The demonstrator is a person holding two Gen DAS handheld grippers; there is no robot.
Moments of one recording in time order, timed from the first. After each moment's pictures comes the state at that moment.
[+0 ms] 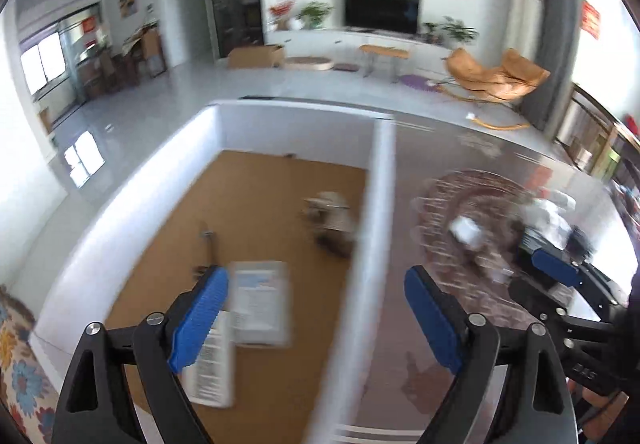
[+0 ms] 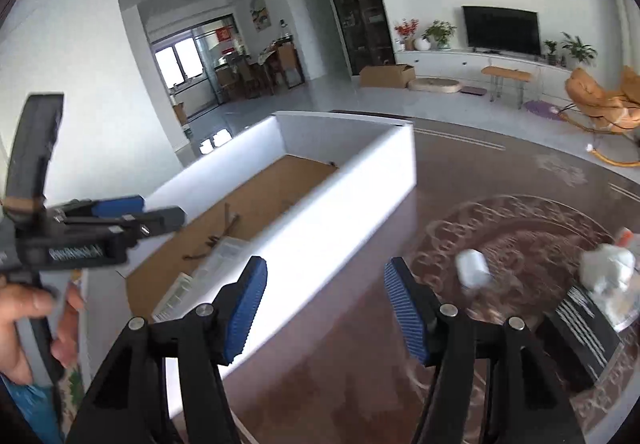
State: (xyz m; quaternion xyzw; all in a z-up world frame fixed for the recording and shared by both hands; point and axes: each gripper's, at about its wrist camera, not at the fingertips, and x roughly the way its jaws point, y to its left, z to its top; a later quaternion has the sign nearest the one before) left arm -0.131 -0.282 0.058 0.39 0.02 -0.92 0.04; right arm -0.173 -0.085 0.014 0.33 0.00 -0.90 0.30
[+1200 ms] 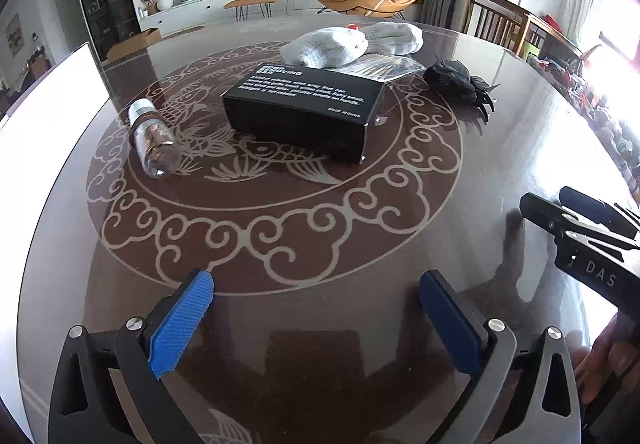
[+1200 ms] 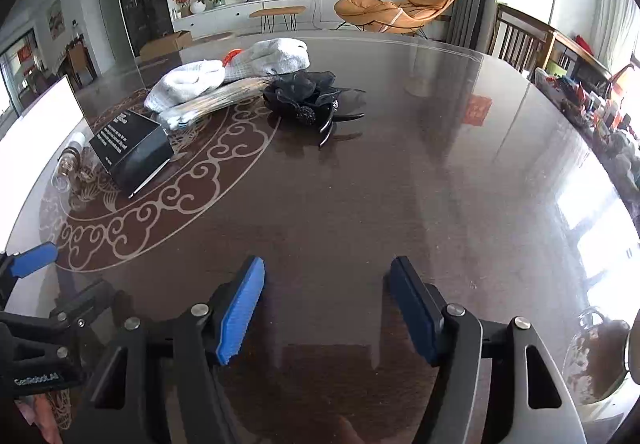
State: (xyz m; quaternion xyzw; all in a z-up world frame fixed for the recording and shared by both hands) left arm -0.145 -0.013 -0.082 0.46 -0.05 -0.88 -0.09; right arm -0.124 0.201 -0.062 0.44 -0.02 -0.90 -0.04
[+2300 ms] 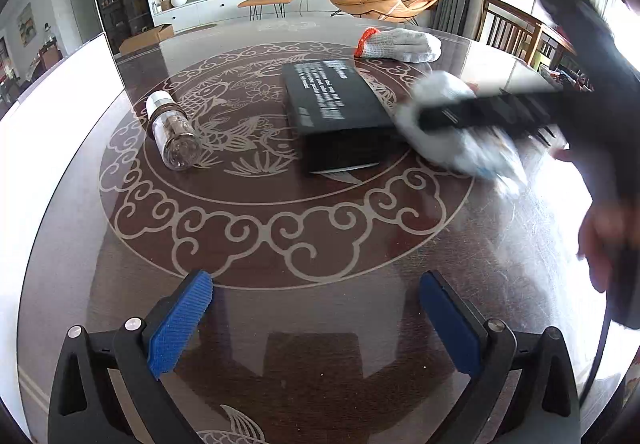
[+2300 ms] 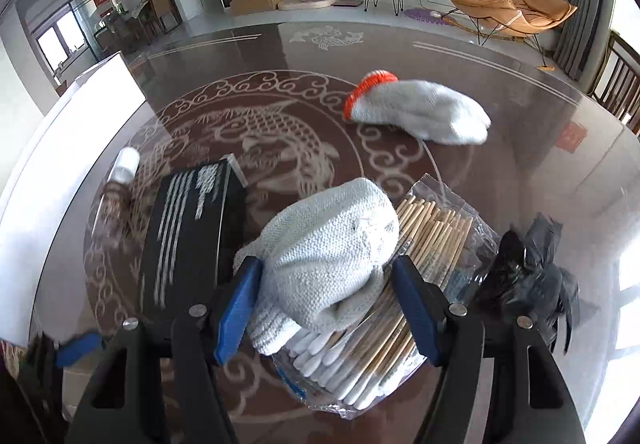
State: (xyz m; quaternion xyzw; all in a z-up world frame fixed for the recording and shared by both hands) left arm -0.149 -0.022 -0.084 0.46 -0.04 -0.88 -0.08; right arm -0.232 0.143 -0.046 0.48 0.02 -0.87 0.13
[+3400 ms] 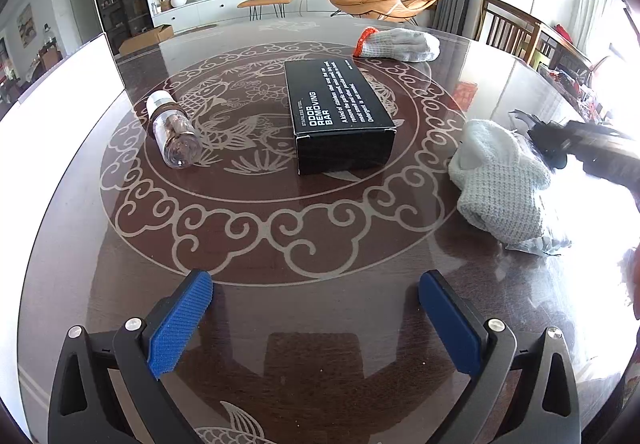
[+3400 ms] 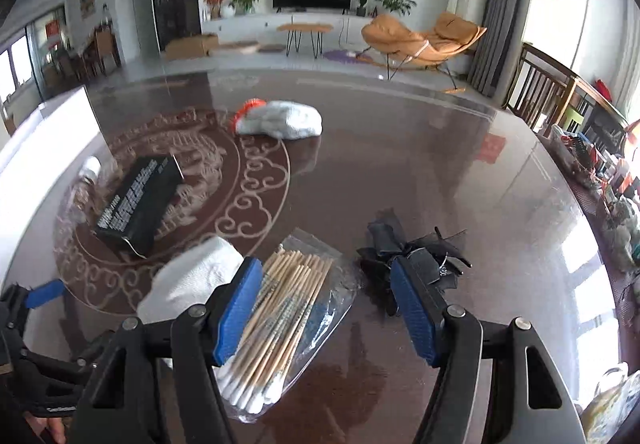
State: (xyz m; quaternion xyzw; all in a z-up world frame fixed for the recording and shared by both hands) left arm -0.152 -0.025 -0.083 0.46 -0.04 -0.88 -0.08; right arm -0.166 0.183 -0.009 0.44 0.07 -0.90 0.01
